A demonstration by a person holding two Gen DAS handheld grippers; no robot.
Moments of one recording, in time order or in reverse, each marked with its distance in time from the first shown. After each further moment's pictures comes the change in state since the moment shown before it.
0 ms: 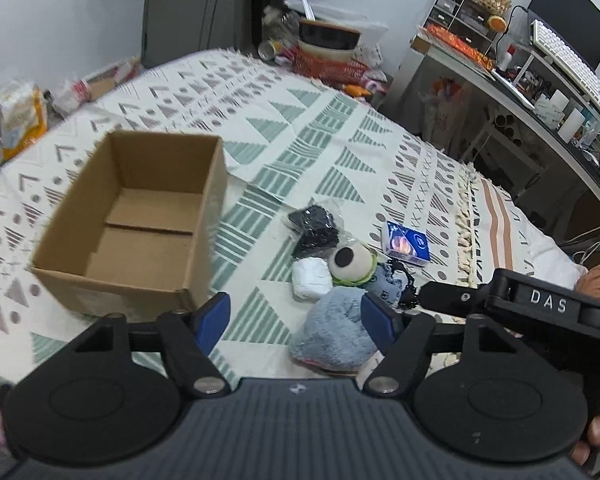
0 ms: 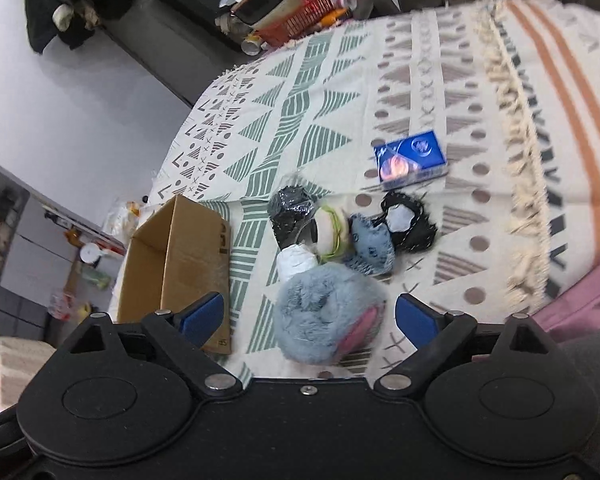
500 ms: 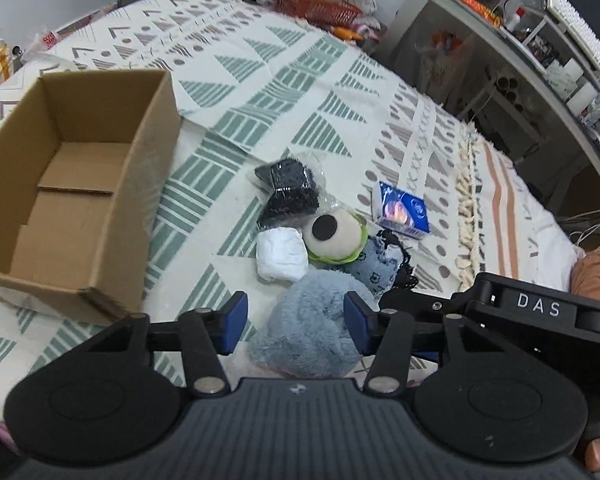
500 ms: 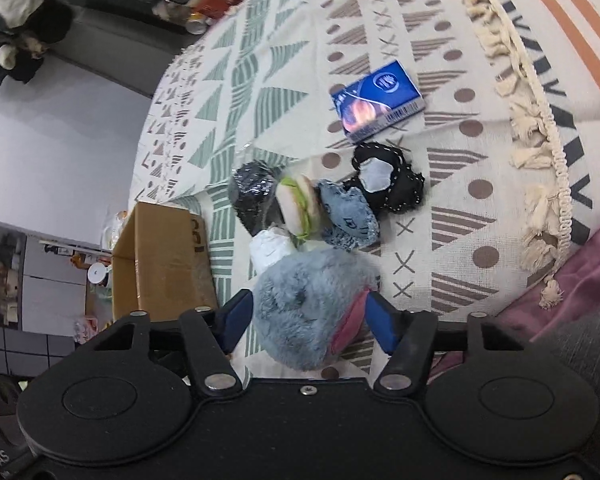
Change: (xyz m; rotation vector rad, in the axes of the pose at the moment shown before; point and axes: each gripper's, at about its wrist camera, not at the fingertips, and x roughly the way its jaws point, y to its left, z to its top) left arm 0.078 -0.011 0.005 -0.013 0.159 -0.051; right arm 0.046 -0.035 0.009 0.216 0.128 0.015
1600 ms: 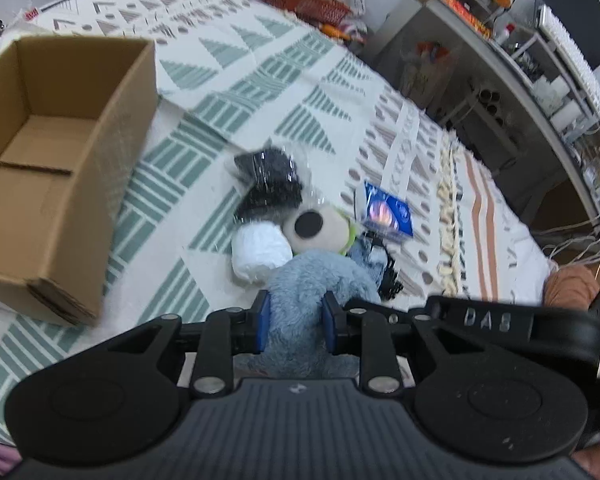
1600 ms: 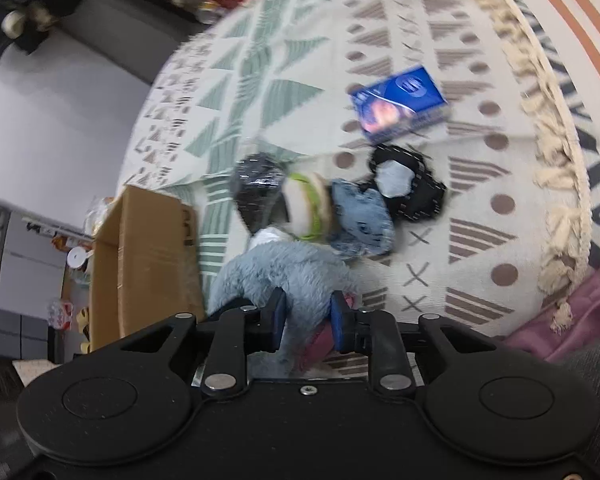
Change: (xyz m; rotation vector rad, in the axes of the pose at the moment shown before) left arm 0.016 0.015 -0.004 -0.060 -0.027 -0.125; right arm 0.013 0.022 -0.006 -0.123 -0.036 -0.044
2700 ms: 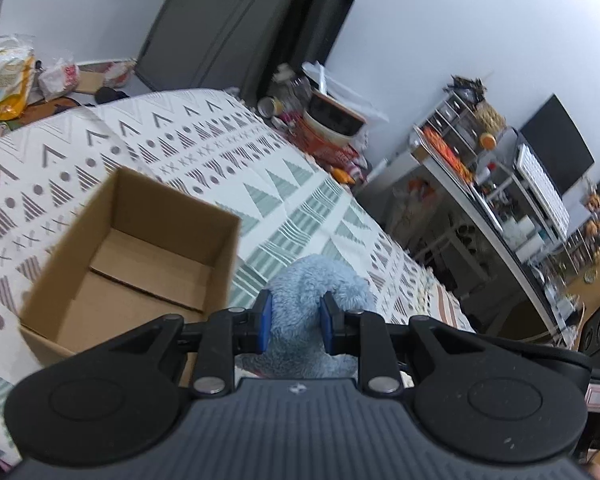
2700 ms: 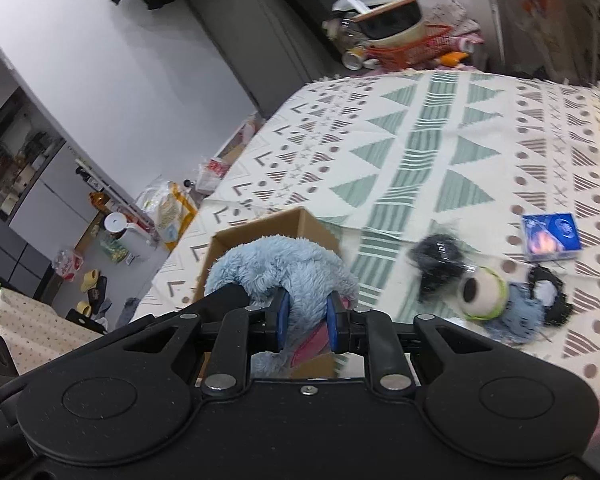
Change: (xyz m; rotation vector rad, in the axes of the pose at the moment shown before) left arm -0.122 0.074 0.038 -0.126 -0.330 -0.083; right arm -0.024 0.158 -0.014 -0.355 -0.158 0.062
